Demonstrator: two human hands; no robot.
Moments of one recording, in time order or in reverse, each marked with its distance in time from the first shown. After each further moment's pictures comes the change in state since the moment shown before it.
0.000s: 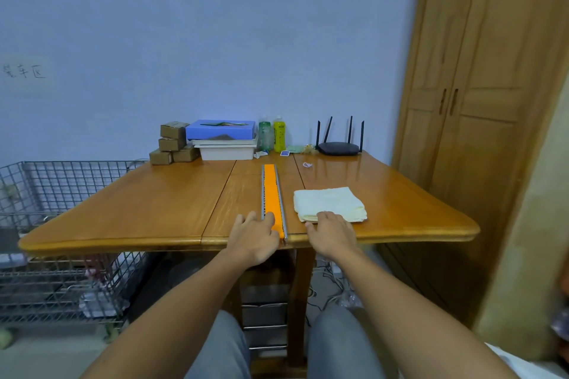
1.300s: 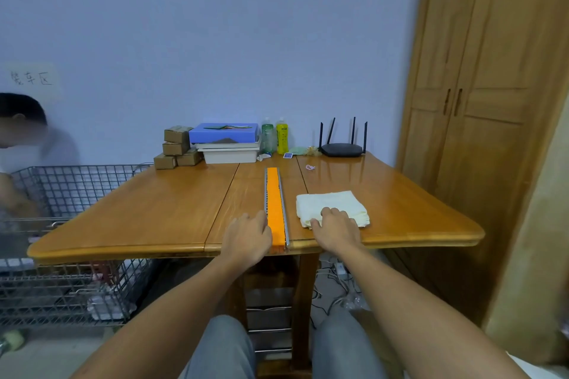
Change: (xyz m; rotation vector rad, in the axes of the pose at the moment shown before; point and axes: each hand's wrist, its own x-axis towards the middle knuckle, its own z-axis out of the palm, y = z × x) left_hand -0.006 -0.003 -0.023 -0.113 0.166 -0.067; right_hand 0.017 0.000 -0.018 0.011 0.040 0.016
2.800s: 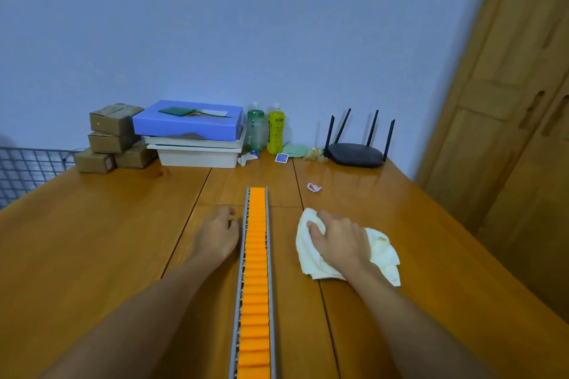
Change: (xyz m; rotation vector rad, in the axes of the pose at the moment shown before) left_hand 0.311 -0.124 0.140 -0.319 -0.041 -0.336; right_hand 0.278 0.026 0.074 0.008 0.110 -0.131
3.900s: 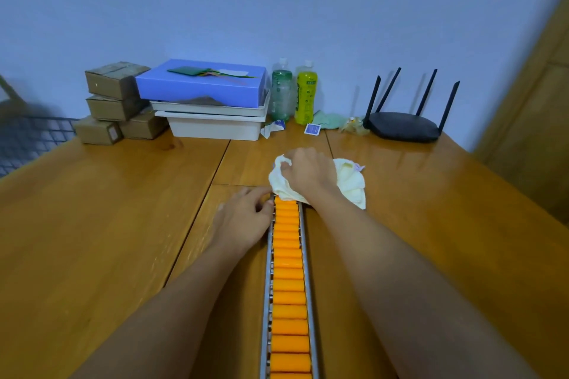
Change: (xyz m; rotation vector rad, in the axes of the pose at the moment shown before) left_hand 0.036 -0.014 0.023 0.015 -0.014 0.060; right_hand 0.163 -0.091 0.100 0.003 -0.033 -0.127
